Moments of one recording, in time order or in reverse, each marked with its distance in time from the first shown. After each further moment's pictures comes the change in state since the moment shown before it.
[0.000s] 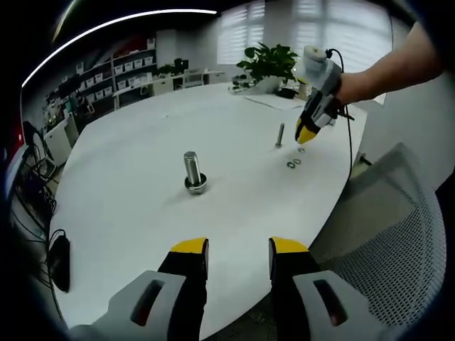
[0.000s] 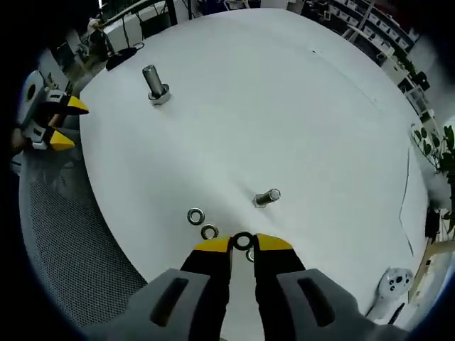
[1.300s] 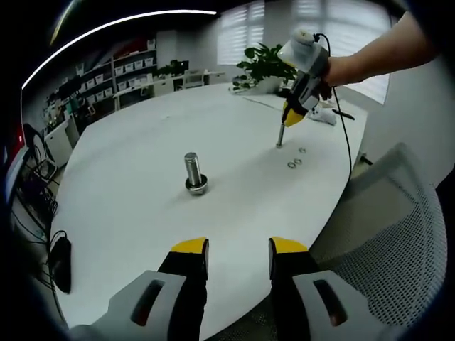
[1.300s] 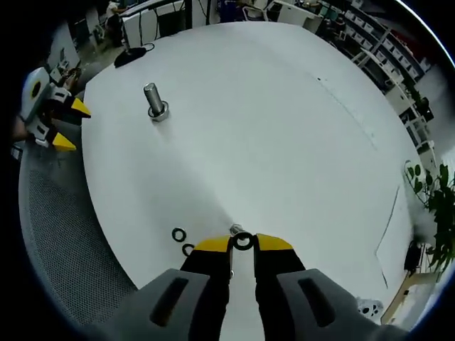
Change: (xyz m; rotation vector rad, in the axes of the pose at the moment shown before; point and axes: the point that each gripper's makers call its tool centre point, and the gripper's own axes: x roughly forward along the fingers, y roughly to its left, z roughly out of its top) left arm 0.000 0.001 0.001 0.007 0.000 0.006; right arm -0.011 -0.020 0.038 -0.104 -0.046 -0.016
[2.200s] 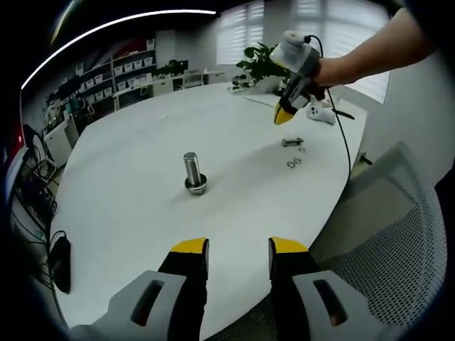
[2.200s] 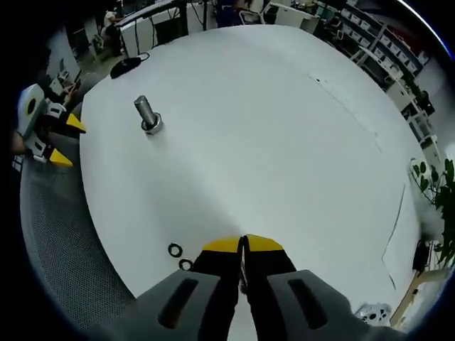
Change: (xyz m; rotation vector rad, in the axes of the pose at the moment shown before) left arm 0.001 0.000 0.000 0.002 0.002 -0.004; right arm 0.010 -0.013 0.008 0.067 -0.039 0.019
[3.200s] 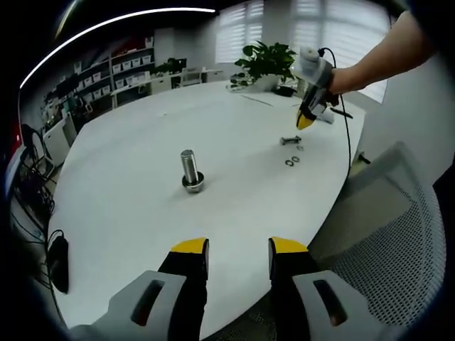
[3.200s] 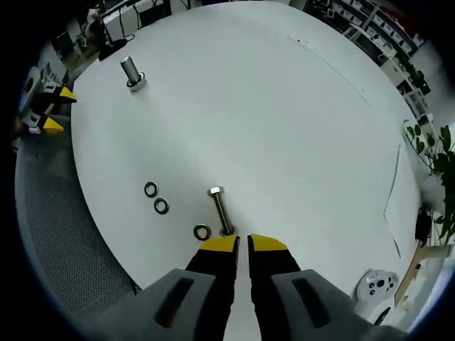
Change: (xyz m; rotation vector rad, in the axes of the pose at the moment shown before) left arm 0.001 -0.003 -0.002 -0.002 0.010 -0.015; right arm -0.003 -0.016 -0.083 0.018 0.153 -0.014
